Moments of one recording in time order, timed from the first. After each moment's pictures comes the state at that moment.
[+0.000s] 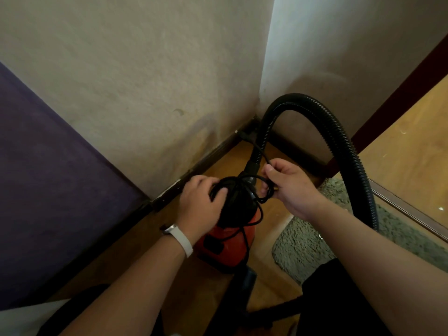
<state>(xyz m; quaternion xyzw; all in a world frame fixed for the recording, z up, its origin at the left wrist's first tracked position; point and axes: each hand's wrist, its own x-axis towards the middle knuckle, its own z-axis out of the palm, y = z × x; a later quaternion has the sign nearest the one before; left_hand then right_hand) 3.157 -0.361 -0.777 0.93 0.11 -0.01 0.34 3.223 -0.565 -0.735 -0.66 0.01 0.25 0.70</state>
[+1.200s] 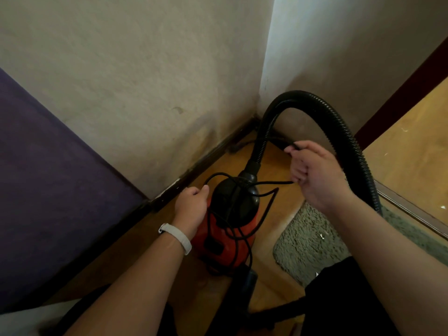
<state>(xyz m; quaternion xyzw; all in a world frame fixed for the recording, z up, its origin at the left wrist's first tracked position) 3.167 -0.353 -0.800 0.77 0.36 -0.08 0.52 3.239 -0.589 -0.720 -0.63 0.05 0.11 0.77</state>
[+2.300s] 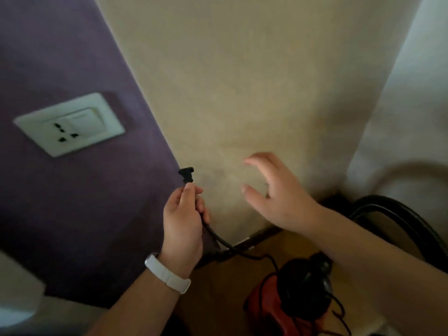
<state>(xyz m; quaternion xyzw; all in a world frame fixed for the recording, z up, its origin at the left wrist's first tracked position) 3.150 -0.267 -0.581 0.58 0.34 0.33 0.66 3.274 -0.402 -0.575 -0.79 -0.46 0.01 0.40</state>
